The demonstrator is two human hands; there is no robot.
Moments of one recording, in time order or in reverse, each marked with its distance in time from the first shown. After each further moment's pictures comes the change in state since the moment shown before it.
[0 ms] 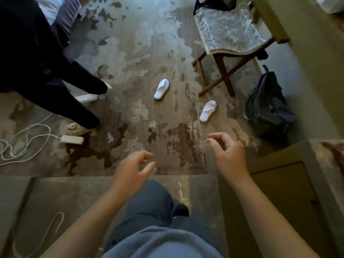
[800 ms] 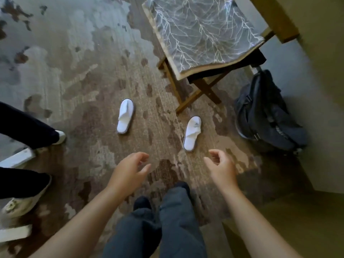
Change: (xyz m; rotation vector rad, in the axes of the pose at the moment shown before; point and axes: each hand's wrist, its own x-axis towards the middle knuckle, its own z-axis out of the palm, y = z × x) left_hand 0.536 0.028 0.095 0.157 -0.331 0.001; right_hand 0.446 0.173 0.020 -0.064 0.185 0.552
